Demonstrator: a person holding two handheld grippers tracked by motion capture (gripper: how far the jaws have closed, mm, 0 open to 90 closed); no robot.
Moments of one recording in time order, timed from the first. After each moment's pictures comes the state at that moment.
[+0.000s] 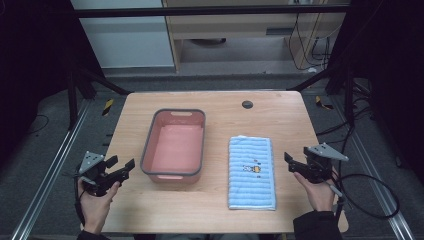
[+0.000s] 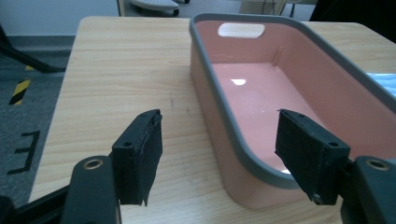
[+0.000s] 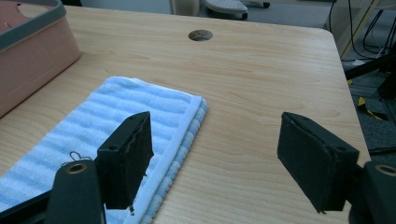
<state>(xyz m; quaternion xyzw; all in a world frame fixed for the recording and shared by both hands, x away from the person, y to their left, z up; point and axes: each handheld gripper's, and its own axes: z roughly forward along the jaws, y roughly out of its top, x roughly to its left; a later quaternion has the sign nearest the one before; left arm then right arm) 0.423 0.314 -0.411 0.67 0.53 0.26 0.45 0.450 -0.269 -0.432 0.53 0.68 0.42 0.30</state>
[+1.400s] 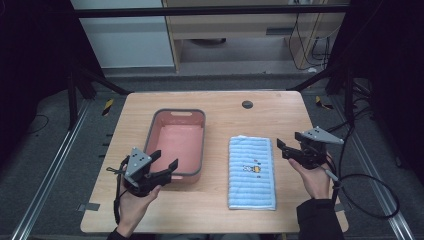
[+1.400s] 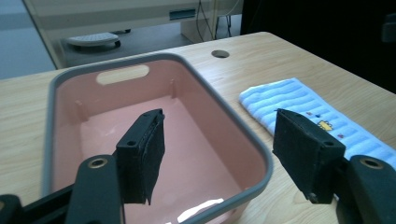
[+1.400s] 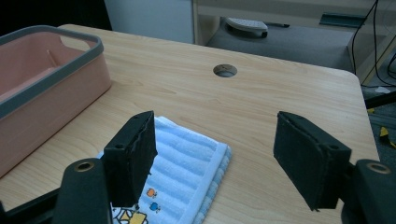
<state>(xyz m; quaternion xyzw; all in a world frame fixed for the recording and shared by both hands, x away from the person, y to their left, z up) 0.412 0.194 -0.382 0.72 0.41 0.26 0.49 0.473 -0.249 -0.392 0.48 0.69 0.45 0.29</state>
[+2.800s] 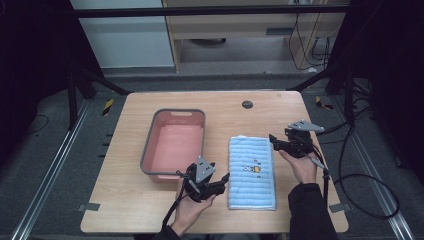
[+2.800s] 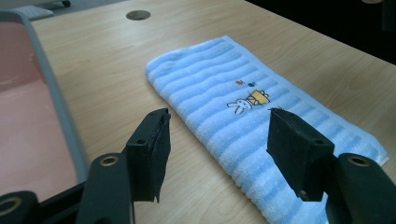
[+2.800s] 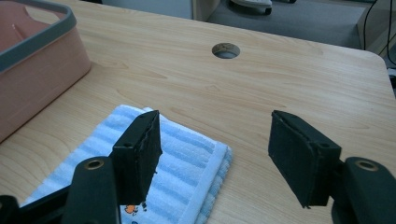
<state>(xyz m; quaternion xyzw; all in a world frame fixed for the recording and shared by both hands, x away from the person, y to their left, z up) 0.422 0.070 -0.441 0.79 0.36 0.20 0.46 0.520 -0.237 -0.417 0.50 0.71 0.41 0.27</state>
